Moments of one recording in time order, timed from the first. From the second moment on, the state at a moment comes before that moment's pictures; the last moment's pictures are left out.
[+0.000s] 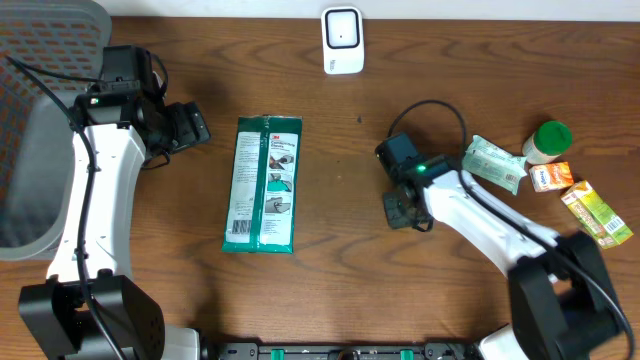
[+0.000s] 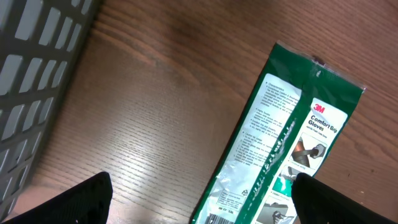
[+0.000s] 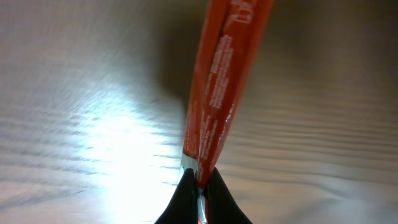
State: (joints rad) left arm 0.10 1.62 1.44 -1.03 0.05 -0.30; right arm 0.49 1.68 1.02 -0.82 0.16 0.30
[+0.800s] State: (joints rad) left arm 0.10 1.62 1.44 -1.03 0.05 -0.30; right arm 0.72 1.89 1.04 -0.80 0.66 0.34
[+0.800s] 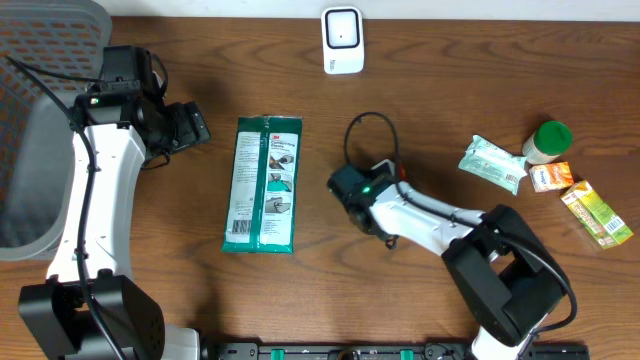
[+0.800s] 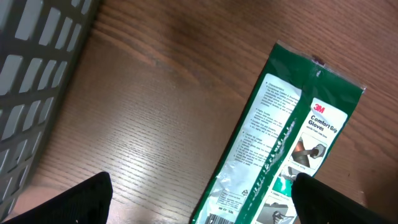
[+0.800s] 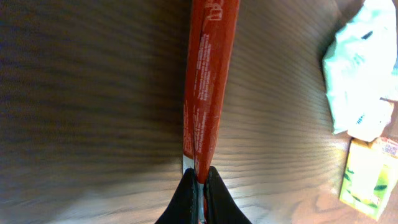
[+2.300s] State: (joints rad) left arm 0.10 1.62 1.44 -1.03 0.05 -0.30; right arm 0.47 1.84 1.20 -0.85 0.00 0.32
